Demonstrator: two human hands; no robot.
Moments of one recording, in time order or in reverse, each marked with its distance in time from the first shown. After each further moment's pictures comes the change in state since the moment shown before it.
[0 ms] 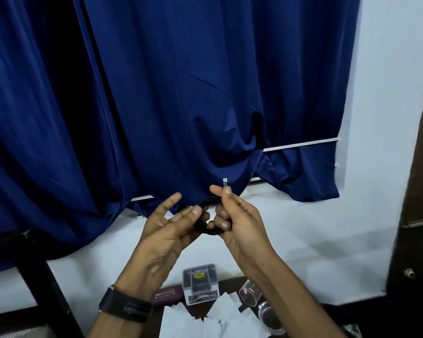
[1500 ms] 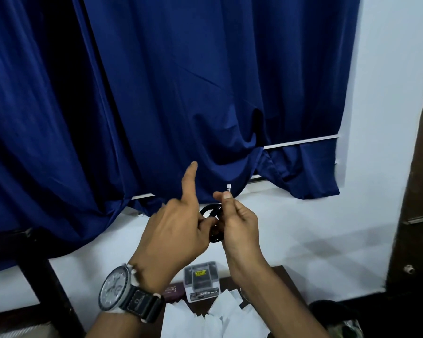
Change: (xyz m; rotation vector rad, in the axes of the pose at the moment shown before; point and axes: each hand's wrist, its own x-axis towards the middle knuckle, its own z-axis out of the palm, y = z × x) left_hand -0.001 0.010 0.010 1.592 -0.067 0.473; right_hand -0.002 0.024 0.009 -0.211 0.272 -0.070
